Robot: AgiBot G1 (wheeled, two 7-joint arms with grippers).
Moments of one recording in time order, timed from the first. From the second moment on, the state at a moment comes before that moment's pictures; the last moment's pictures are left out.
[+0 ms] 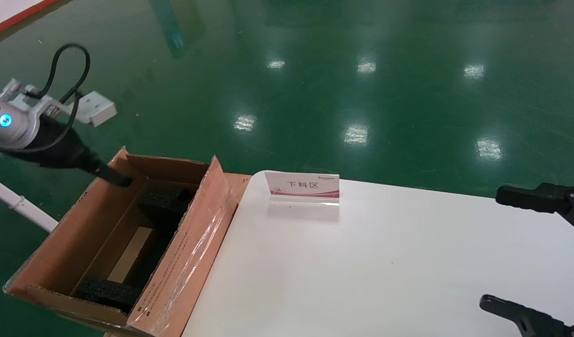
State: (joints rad) left arm -2.53 0.54 2.31 -1.09 1.39 1.00 -1.25; right arm 1.08 -0.60 -0.30 1.28 -0.72 -1.49 0.18
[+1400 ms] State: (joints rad) left arm -2.07 0.51 1.51 -1.32 1.12 1.16 -0.81; right arm 1.08 -0.60 -0.30 1.28 -0.72 -1.49 0.18
